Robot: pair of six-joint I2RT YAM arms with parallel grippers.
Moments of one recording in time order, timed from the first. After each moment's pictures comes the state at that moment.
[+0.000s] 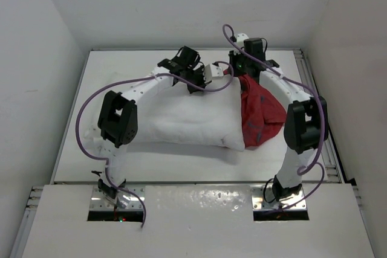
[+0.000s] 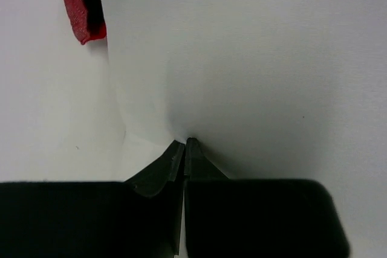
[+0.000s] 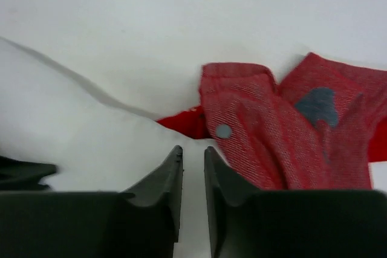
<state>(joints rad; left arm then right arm) -0.55 2.05 1.81 -0.66 0.46 0.83 0.24 1.86 1.49 -0.27 -0.19 -0.02</state>
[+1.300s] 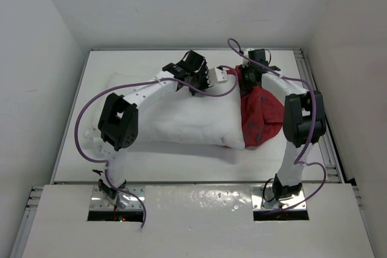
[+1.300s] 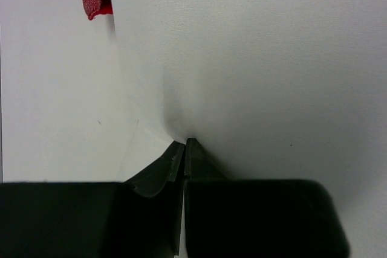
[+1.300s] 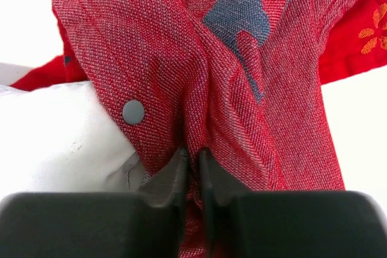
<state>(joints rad) -0.61 2.02 1.75 -0.61 0.23 0.80 0.17 1.94 1.39 -0.31 -0.01 -0.07</state>
